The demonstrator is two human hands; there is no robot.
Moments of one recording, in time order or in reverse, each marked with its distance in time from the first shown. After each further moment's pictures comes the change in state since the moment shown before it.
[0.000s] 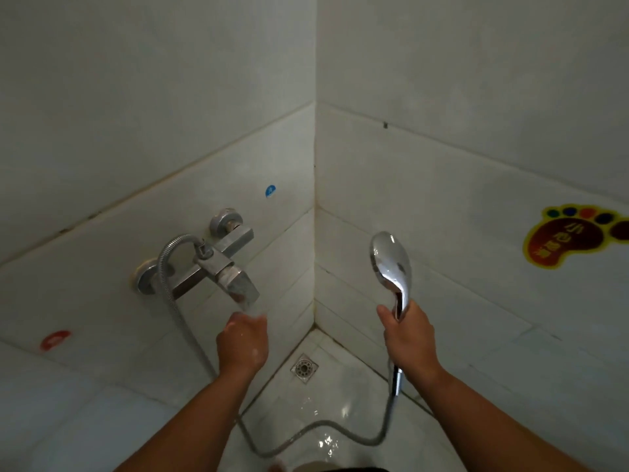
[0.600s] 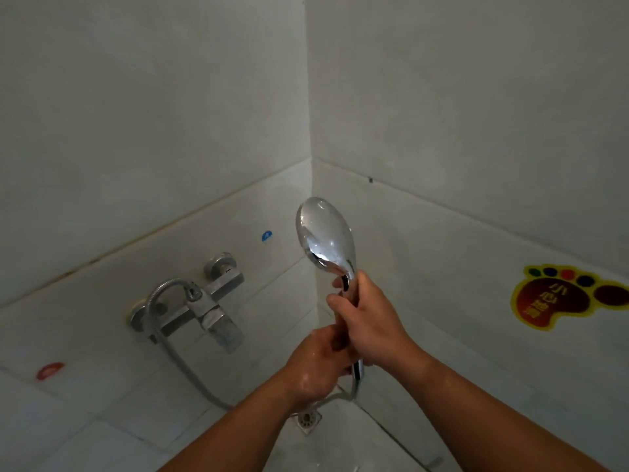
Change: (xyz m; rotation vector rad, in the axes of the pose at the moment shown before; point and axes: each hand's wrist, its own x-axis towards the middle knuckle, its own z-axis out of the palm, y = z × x) left_hand -0.063 0.150 -0.026 -0.868 -0.600 0.367; right_hand 0.009 -0.125 -0.060 0.258 -0.370 -0.410
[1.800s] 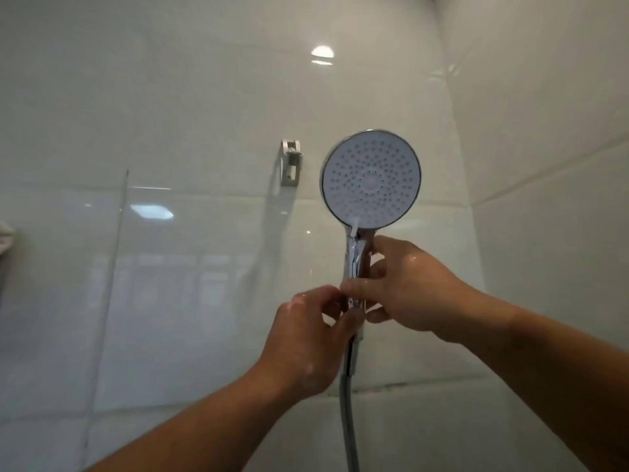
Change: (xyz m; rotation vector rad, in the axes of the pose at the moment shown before) left_hand -0.052 0.448 -0.180 0.822 1.189 0.764; right_hand 0.149 -0.482 -0.063 -0.045 -0.288 -0.994
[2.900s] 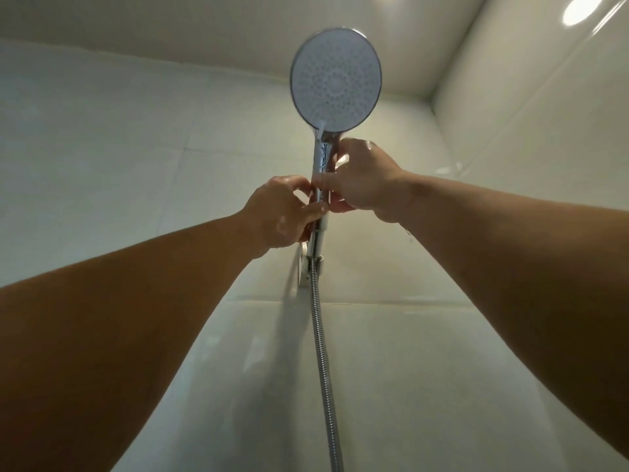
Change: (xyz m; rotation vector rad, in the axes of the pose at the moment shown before) left_hand 0.208 0.108 -0.148 0.180 0.168 0.284; right_hand 0.175 -0.166 -0.069 0.013 0.290 -0.477
